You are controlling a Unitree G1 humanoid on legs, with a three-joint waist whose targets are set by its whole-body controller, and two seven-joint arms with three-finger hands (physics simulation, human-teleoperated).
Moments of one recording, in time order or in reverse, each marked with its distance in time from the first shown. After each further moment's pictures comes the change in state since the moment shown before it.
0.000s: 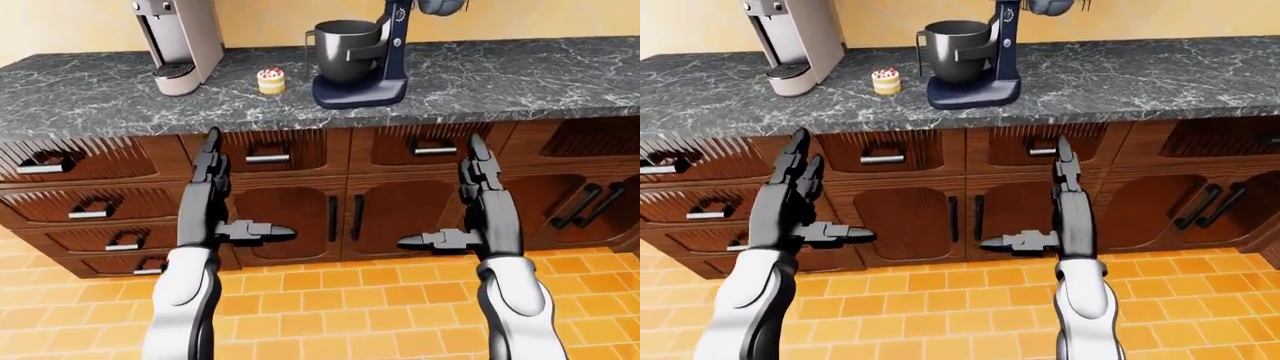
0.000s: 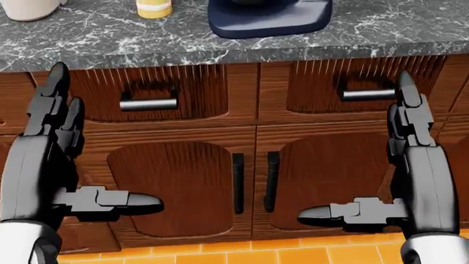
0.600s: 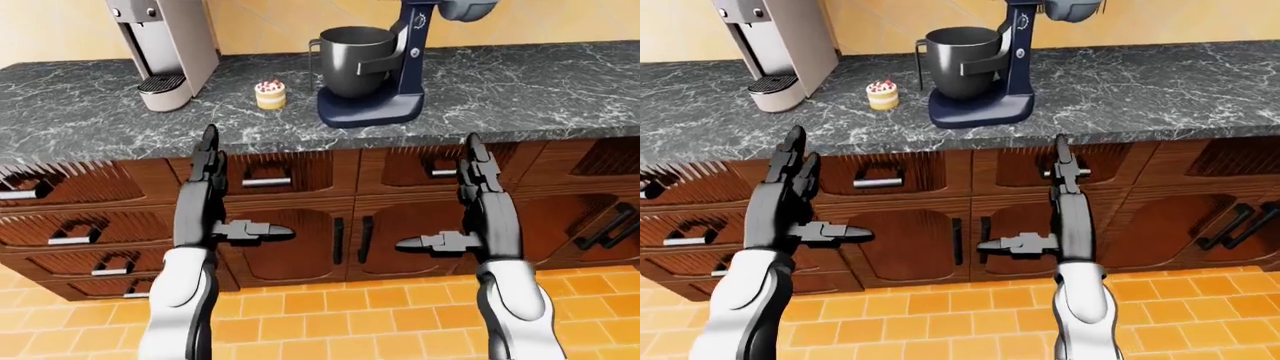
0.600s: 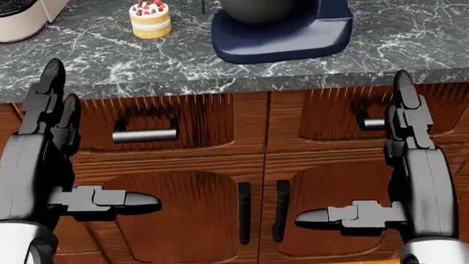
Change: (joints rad) left arm 0.001 0.005 0.004 -0.021 0.004 0.007 -0.001; right arm 0.017 0.014 0.009 -0.024 0.003 -0.005 0.002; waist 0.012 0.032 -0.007
